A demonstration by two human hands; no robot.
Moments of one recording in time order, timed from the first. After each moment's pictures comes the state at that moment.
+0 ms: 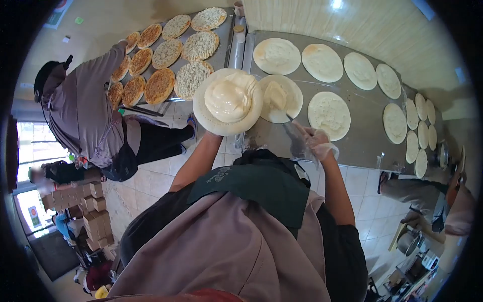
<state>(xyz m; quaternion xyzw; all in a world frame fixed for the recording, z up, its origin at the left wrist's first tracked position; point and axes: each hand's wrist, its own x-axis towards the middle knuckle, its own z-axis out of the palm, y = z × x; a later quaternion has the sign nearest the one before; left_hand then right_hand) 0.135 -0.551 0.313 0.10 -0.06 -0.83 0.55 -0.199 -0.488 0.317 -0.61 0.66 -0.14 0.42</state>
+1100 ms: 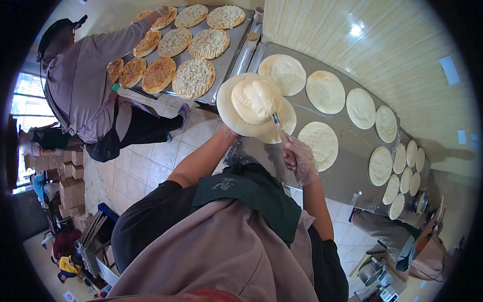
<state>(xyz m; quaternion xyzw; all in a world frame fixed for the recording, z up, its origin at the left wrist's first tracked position) 0.070 -0.600 0.308 0.02 0.03 -0.81 0.59 -0.165 -0.542 0.399 -0.26 0.48 -0.28 0.79</state>
